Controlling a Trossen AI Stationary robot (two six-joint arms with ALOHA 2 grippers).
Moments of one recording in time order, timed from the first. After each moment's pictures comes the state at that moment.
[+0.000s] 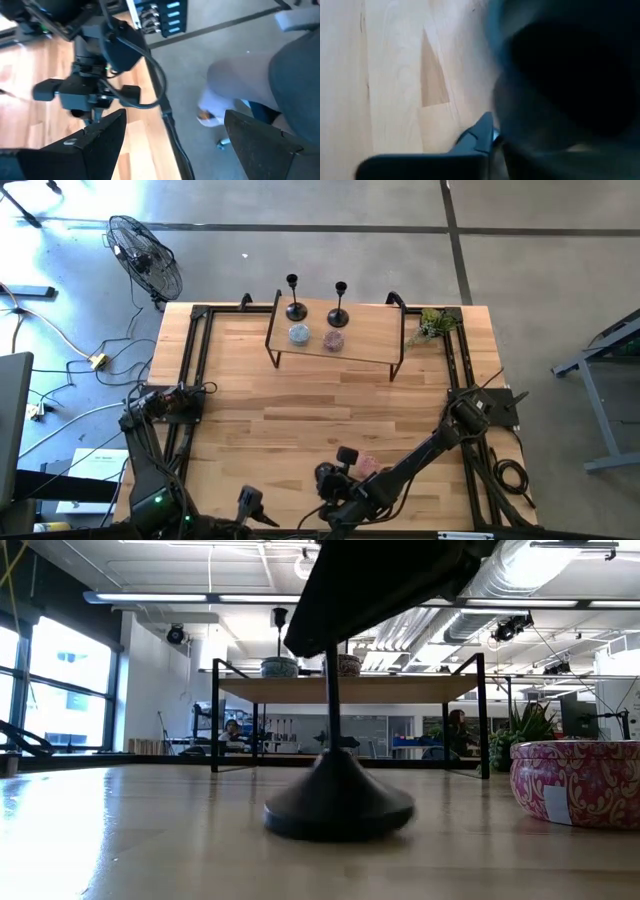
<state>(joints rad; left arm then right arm) -0.99 1.98 2.31 -1.15 -0.56 -0.48 0.66 2.22 1.75 -0.65 0.77 0.71</state>
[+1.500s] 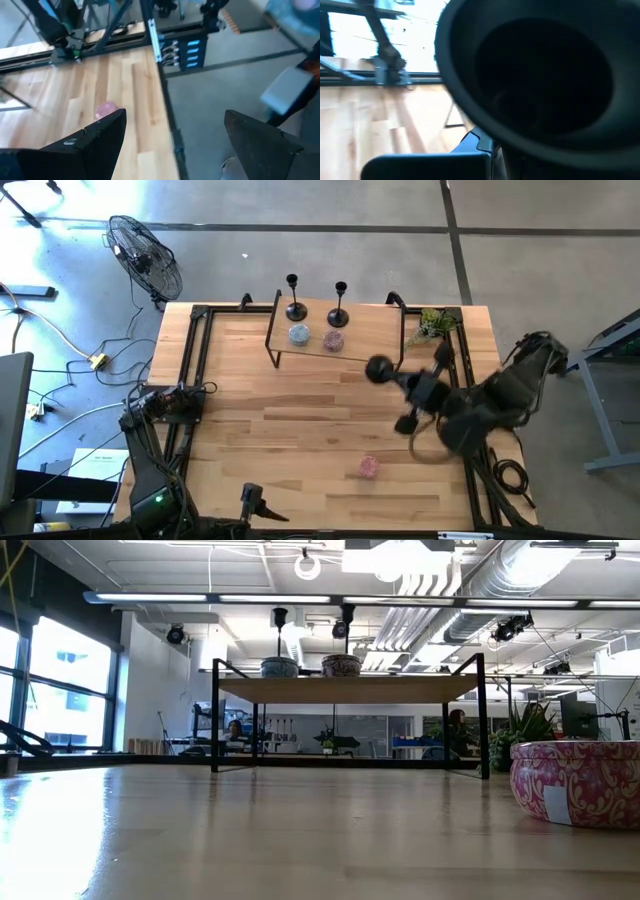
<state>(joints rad) -0.99 1.98 2.31 -1.03 -0.73 -0.48 0.65 1.41 1.75 -1.06 1.20 0.34</state>
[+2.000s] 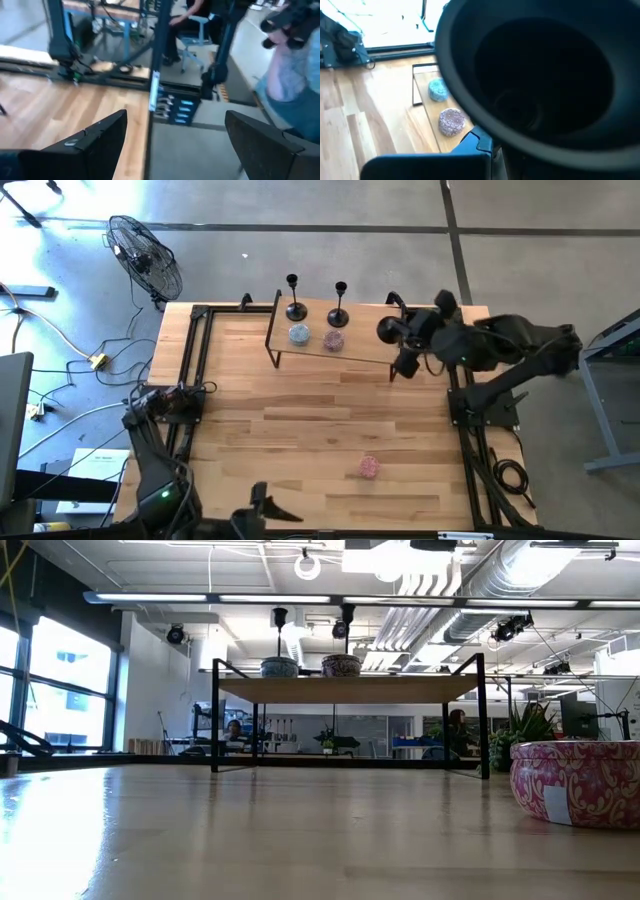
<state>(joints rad) -0.95 1.98 2.31 -0.74 -0.85 -0.58 0.21 1.30 1.75 -1.11 0.84 0.22</state>
